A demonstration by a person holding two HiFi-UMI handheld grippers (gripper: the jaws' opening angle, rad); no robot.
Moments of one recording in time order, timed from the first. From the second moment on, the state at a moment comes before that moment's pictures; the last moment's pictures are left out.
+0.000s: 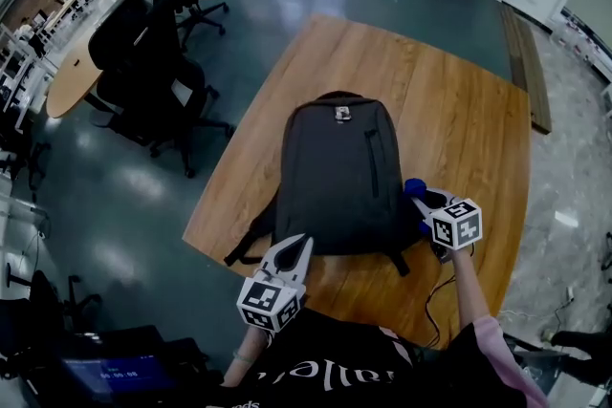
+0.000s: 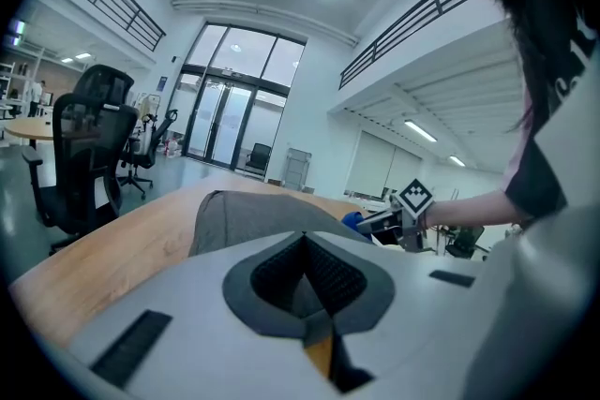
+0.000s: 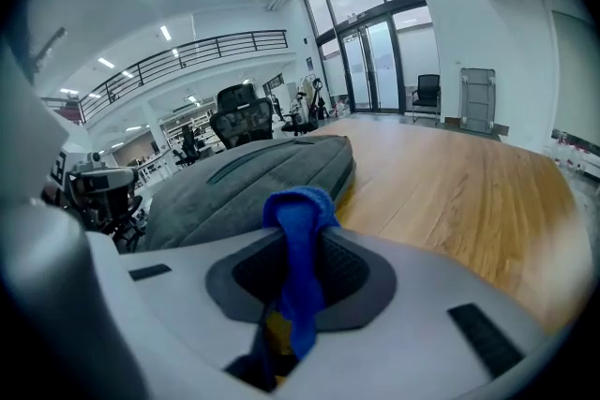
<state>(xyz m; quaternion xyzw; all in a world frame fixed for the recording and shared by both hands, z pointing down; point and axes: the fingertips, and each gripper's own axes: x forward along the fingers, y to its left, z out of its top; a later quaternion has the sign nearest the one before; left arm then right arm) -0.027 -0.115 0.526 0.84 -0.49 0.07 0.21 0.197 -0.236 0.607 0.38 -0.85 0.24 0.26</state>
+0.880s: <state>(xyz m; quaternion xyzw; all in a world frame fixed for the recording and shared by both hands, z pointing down) -0.078 -0.126 0.556 0.81 -0.52 0.06 0.26 0.171 -0.429 0.598 0.38 -0.85 0.19 0.31</state>
